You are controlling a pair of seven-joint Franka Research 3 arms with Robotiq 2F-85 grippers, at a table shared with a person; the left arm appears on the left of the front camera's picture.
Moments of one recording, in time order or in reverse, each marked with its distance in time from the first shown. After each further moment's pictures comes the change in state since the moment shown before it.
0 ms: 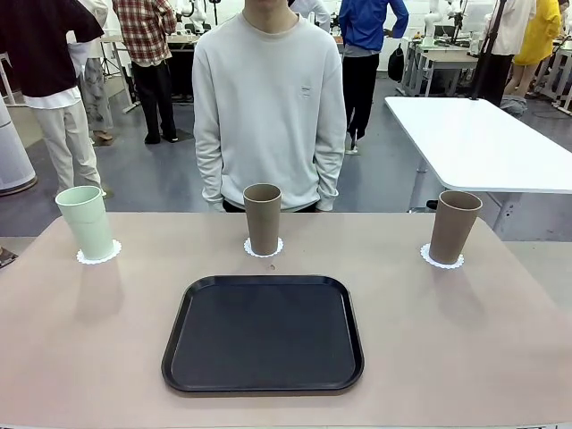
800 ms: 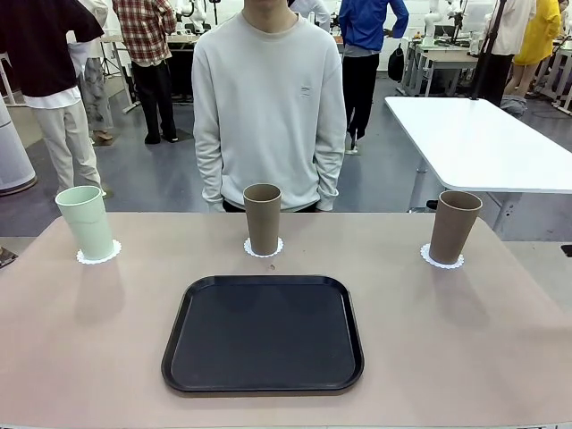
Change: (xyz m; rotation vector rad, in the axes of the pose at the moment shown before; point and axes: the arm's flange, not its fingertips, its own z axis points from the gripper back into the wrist) left arm 0.000 0.000 0.000 0.000 0.000 0.000; right arm 0.040 -0.084 0.015 -0.086 0.038 -0.258
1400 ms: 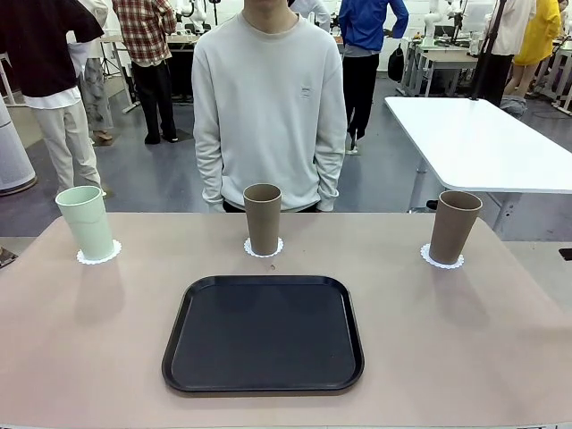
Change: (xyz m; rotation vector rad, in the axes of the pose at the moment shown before) left arm 0.000 0.000 0.000 0.000 0.000 0.000; right arm 0.000 -0.011 -0.002 0.010 0.006 -0.028
